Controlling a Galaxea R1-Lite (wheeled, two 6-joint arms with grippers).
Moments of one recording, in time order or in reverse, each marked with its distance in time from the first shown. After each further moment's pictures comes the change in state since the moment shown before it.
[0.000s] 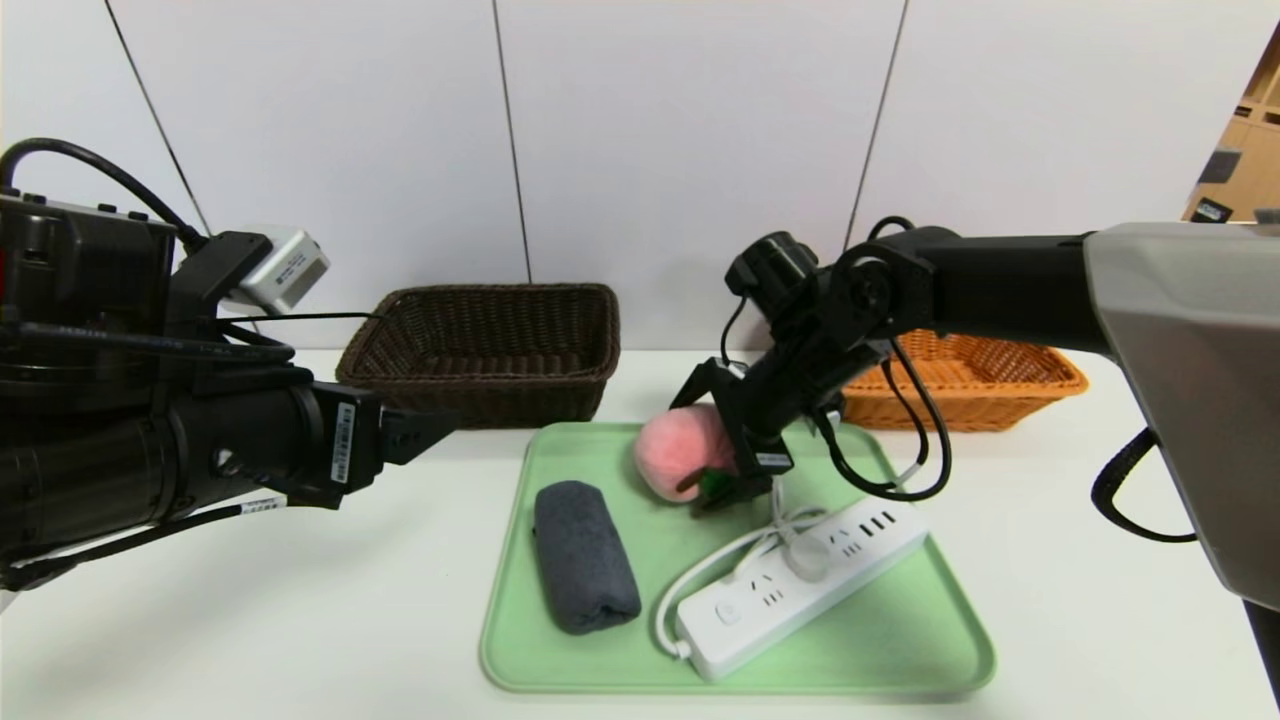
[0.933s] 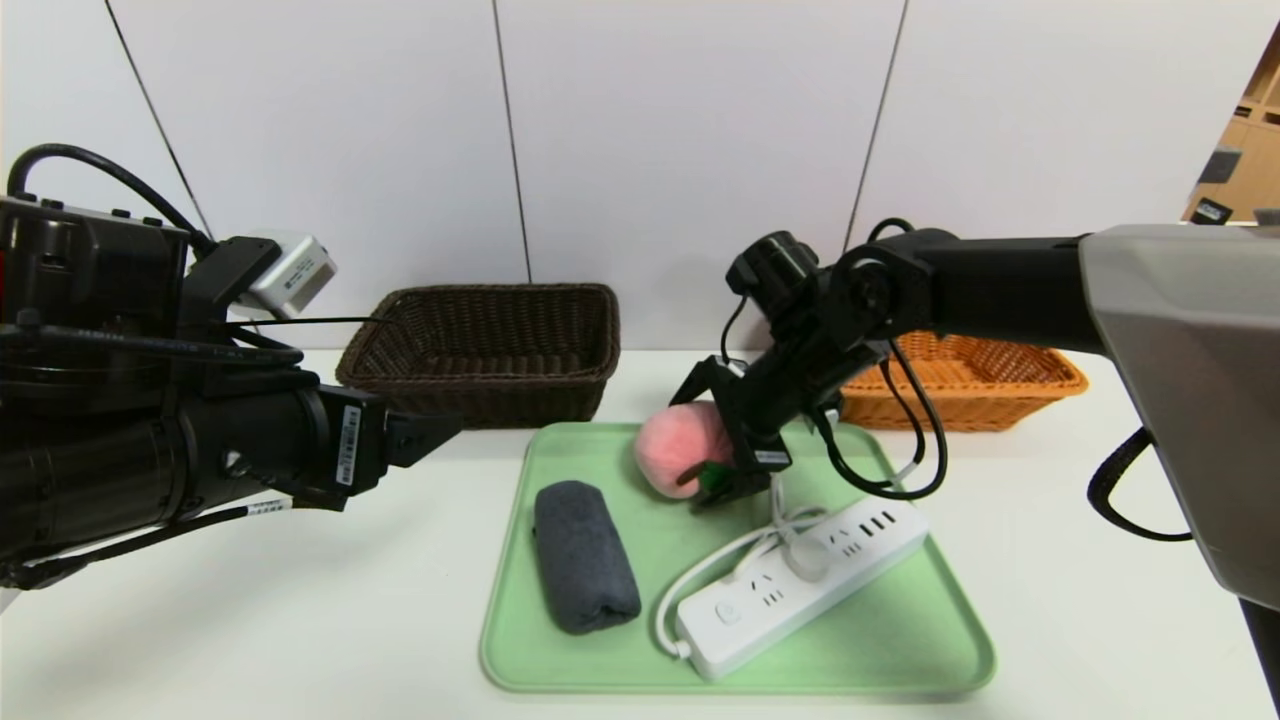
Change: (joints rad) left arm 0.000 0.009 0.001 0.000 0.000 0.000; right arm -0.008 0.005 0.000 -0.018 -0.001 -0.001
